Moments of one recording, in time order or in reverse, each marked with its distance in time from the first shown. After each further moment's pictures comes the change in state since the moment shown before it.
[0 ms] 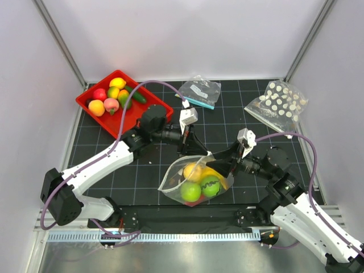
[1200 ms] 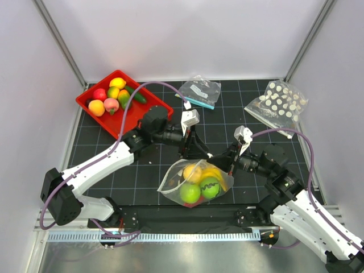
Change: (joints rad) left arm -0.021 0.000 0.001 -0.009 -0.011 0.009; right arm 0.001 0.043 0.048 -0.077 0.008 0.008
